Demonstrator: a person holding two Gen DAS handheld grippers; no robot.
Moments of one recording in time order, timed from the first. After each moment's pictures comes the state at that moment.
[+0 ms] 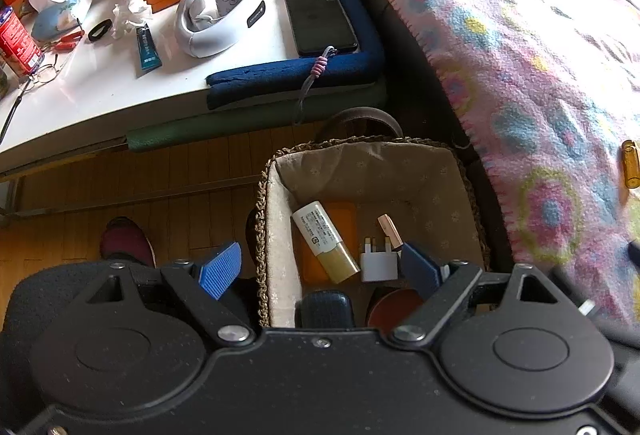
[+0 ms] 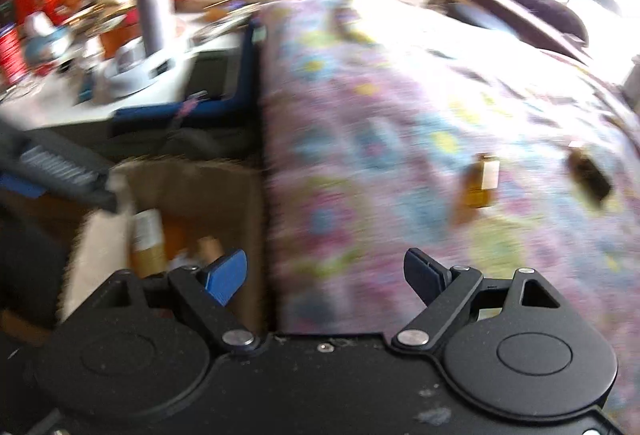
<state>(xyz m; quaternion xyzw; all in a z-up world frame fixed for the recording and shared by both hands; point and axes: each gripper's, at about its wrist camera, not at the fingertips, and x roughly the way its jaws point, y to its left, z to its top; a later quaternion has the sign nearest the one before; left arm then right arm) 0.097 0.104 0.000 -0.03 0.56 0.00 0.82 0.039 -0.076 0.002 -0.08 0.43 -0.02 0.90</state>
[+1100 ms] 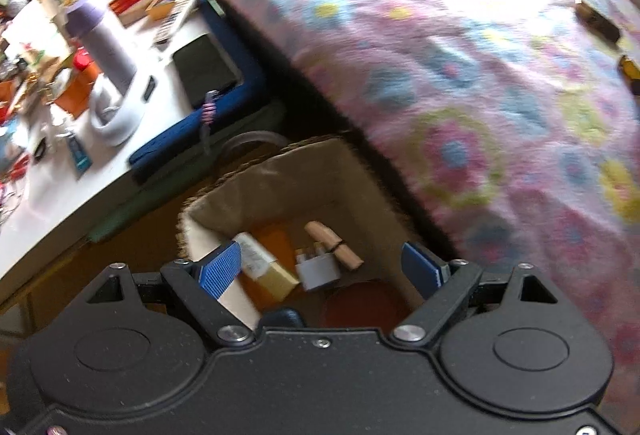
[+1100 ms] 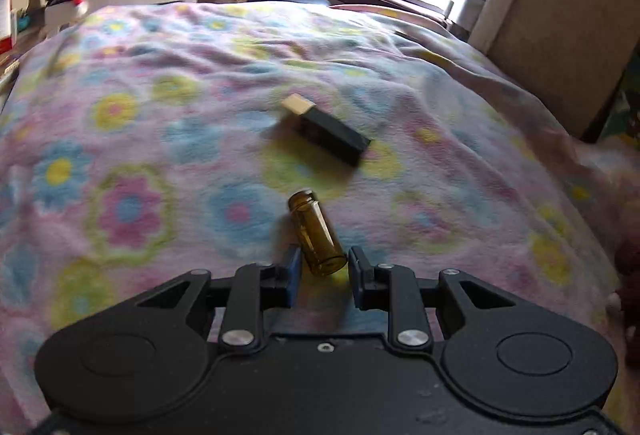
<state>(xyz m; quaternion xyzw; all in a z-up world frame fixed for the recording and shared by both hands) 0.072 0.020 0.007 0.12 0.52 -0.12 0.84 0.061 -0.299 -0.010 -0.02 0.41 -0.24 0.88</state>
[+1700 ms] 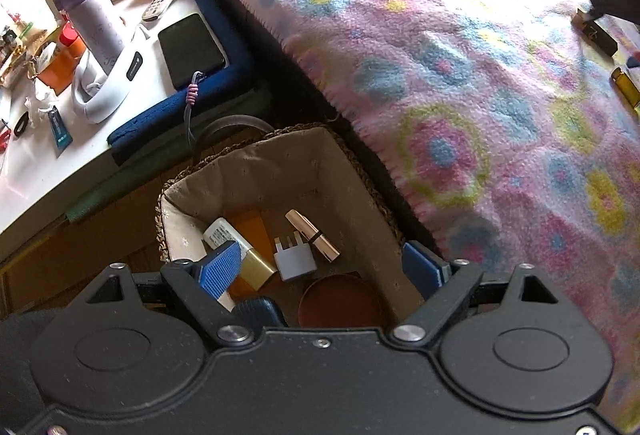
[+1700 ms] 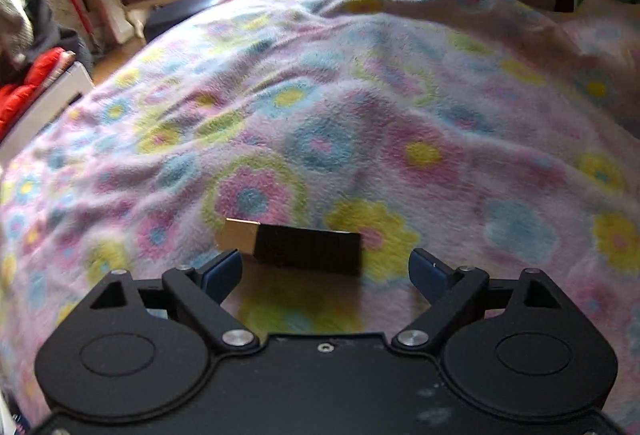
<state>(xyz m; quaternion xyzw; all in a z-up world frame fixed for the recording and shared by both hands) 0.078 0.023 0.000 0.09 0.54 -0.13 0.82 0.180 -0.382 -0.001 0.21 0.41 -0.34 0.82</state>
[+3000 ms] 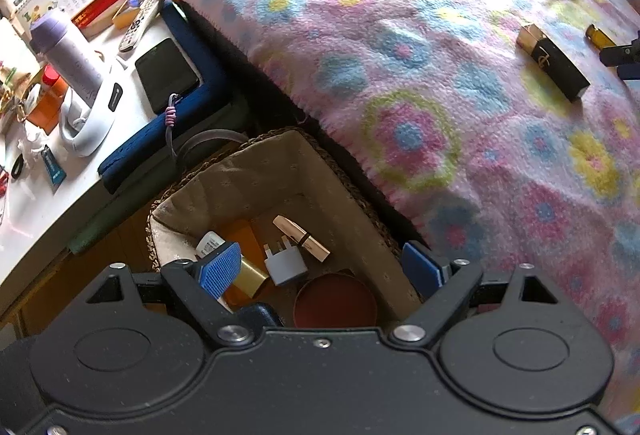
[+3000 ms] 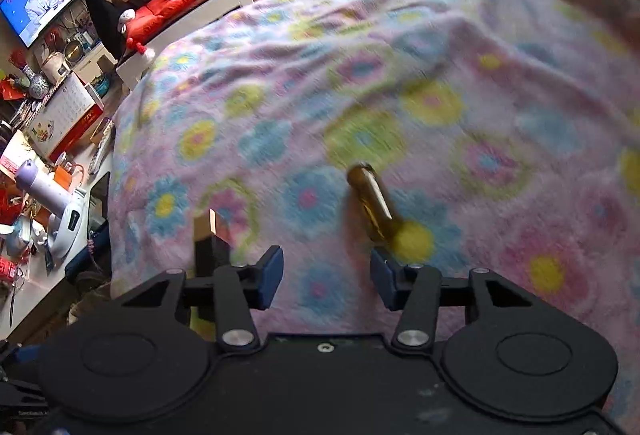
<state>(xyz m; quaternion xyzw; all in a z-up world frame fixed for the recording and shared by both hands) 0.062 0.000 0.001 0.15 0.53 -0.15 0.82 0.048 -0.349 0.014 0.20 0.44 -0.08 0.87</state>
